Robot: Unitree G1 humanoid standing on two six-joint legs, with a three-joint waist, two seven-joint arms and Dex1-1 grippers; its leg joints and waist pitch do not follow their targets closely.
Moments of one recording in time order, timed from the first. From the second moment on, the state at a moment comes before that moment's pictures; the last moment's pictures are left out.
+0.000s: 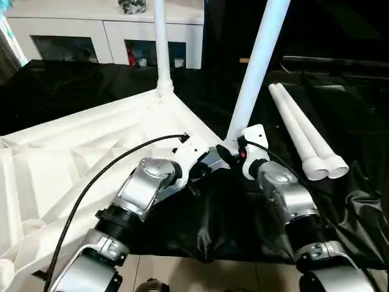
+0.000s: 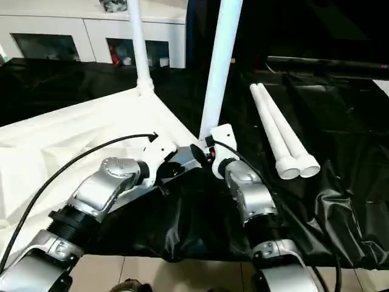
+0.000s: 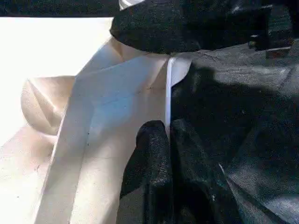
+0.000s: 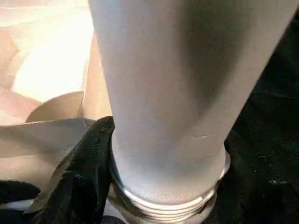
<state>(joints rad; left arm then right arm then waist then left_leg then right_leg) -0.60 0.14 -0.31 0.42 0.06 0.51 -0.66 -0.55 -0.06 0.02 0.62 0.05 0.18 0.32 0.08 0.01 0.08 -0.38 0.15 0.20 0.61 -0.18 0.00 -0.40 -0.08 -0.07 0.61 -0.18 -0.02</state>
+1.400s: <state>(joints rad) -0.48 0.45 -0.39 0.23 -0.01 0.32 -1.14 -0.46 -0.39 0.23 0.32 0.12 0.28 1.08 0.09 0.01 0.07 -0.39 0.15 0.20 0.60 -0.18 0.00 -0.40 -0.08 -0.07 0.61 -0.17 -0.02</state>
